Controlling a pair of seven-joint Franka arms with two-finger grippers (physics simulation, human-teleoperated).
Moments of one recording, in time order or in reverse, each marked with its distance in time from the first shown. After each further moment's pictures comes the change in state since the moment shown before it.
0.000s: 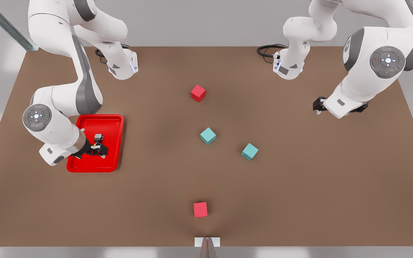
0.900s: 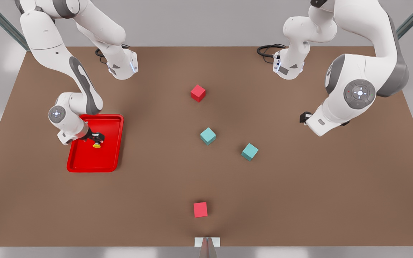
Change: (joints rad) left arm -0.038 0.116 -0.001 0.003 0.006 0.022 -0.033; right arm -0.391 -0.071 0.041 -0.967 -0.057 0.869 -0.114
